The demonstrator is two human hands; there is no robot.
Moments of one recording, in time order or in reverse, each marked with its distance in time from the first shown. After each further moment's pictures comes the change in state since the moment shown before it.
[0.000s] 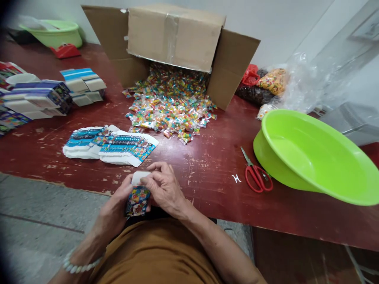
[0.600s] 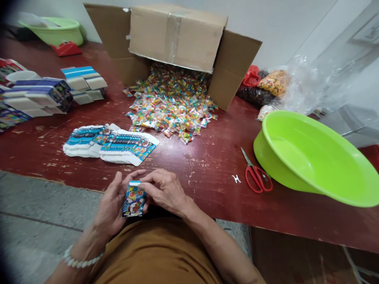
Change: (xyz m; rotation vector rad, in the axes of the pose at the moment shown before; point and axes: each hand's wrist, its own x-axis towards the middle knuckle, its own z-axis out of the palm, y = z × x) left_hand 0.004 0.004 -0.004 -0.192 0.006 -0.126; right_hand 0.000 0.003 0.001 -0.025 -0.173 0.048
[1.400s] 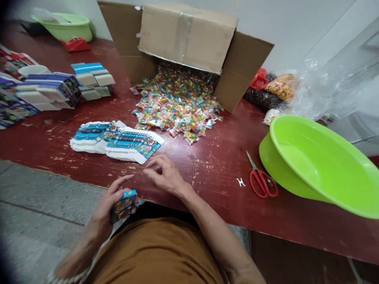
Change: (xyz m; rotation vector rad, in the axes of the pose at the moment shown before) left_hand -0.019 -0.015 -0.044 0.341 0.260 0.183; right_hand 0.038 0.031 0.002 -0.241 -0.078 -0.056
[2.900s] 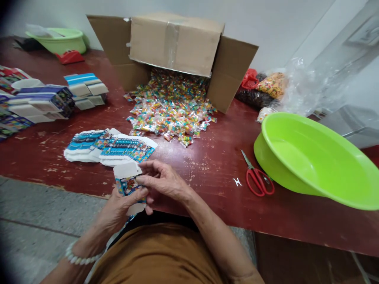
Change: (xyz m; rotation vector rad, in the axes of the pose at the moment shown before) left_hand 0.022 0.024 0.050 -0.040 -0.251 0.066; right_hand -0.012 -0.032 -0.019 0.826 -0.193 0.302
